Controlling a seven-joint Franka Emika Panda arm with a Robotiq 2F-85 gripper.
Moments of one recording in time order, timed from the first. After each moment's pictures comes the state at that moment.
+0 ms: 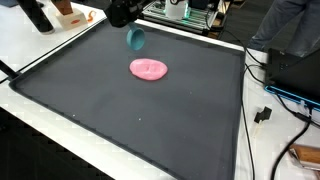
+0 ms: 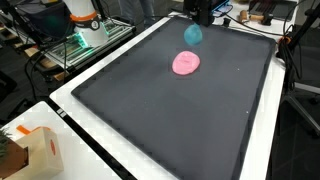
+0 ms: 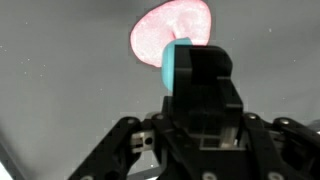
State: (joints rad) arm 0.05 0.15 0.01 -1.90 0.11 2.09 0.21
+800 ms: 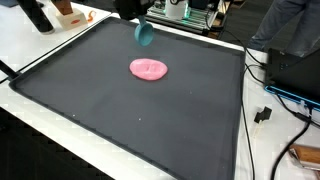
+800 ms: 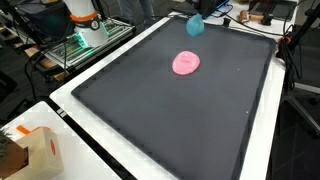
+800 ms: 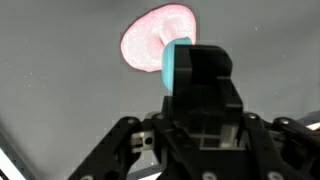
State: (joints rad) arm 0.08 0.11 0.04 -1.92 0.07 2.08 0.37
